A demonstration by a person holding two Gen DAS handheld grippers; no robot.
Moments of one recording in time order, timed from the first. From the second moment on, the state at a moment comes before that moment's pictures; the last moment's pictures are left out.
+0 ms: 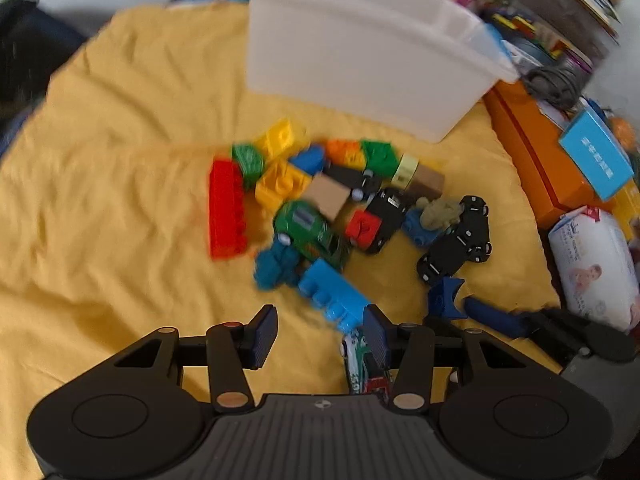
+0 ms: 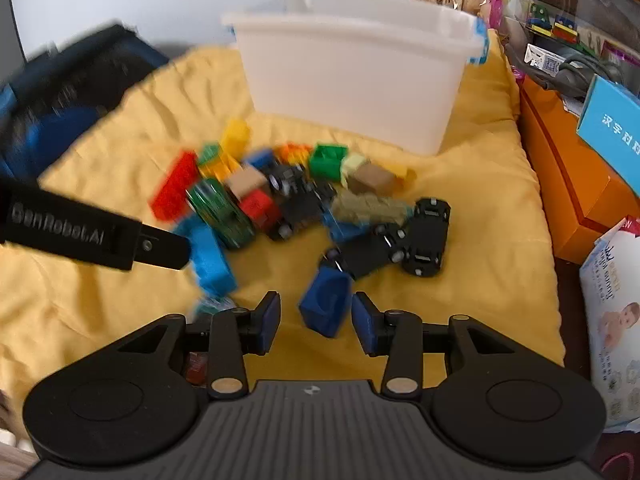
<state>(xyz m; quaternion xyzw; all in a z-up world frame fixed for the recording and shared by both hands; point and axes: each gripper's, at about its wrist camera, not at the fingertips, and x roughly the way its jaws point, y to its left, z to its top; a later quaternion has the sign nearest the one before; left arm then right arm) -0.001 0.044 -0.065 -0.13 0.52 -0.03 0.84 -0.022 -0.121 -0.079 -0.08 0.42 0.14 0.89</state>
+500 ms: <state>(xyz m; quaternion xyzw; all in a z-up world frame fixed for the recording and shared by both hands) 0.034 0.026 -0.092 -0.17 0.53 -0.04 0.83 -0.045 -0.146 -0.069 -0.09 0.41 0.12 0.90</state>
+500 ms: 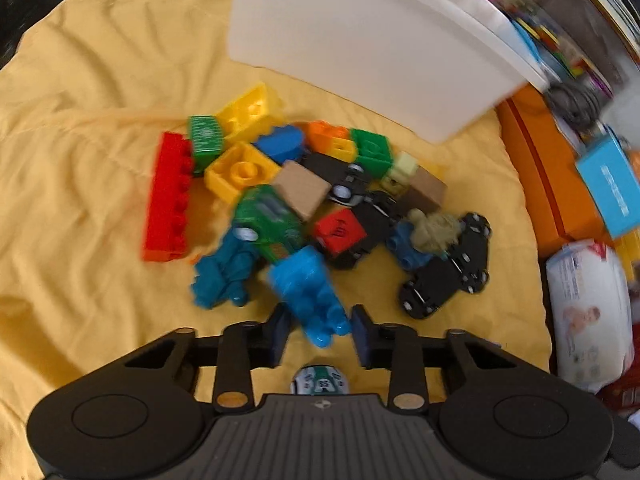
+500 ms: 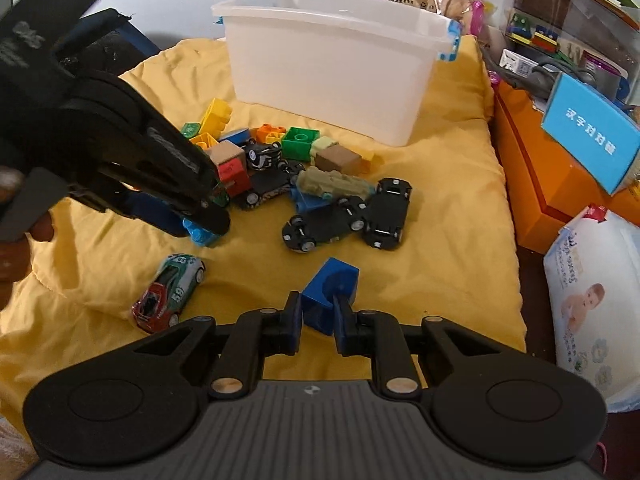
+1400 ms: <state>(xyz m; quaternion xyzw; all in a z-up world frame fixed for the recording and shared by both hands) -0.034 0.077 -0.082 -0.02 0.54 -0.06 0.84 -0.052 -0.158 -0.054 -0.04 0.40 0.11 0.91</state>
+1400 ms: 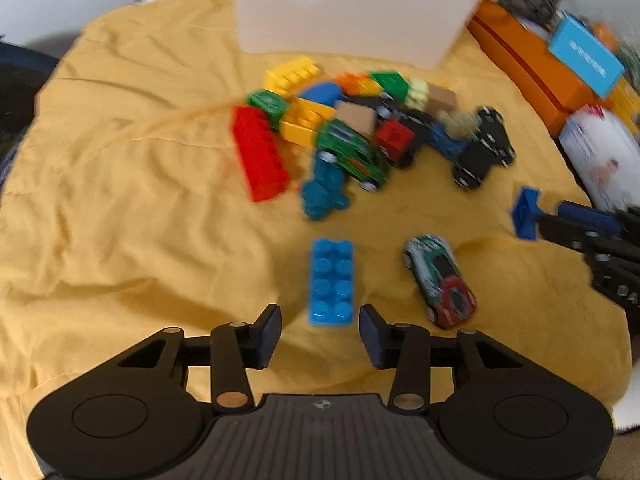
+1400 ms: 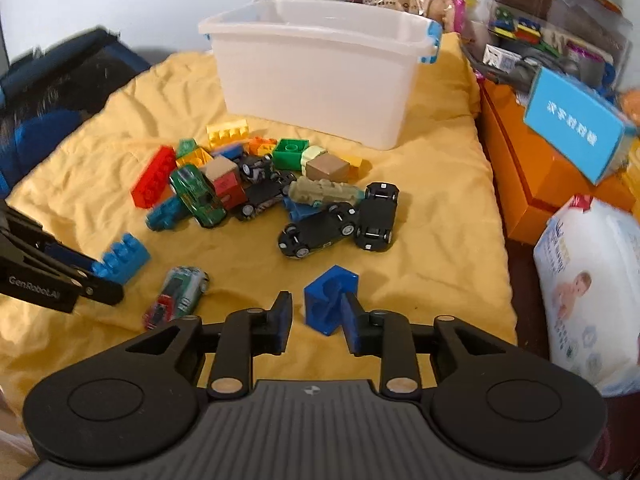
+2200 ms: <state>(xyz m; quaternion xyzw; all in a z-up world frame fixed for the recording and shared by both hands) -0.034 0.072 -0.085 0.01 0.52 -0.06 0.85 -0.036 -0.147 -0.059 -0.04 0.39 0.09 0.92</state>
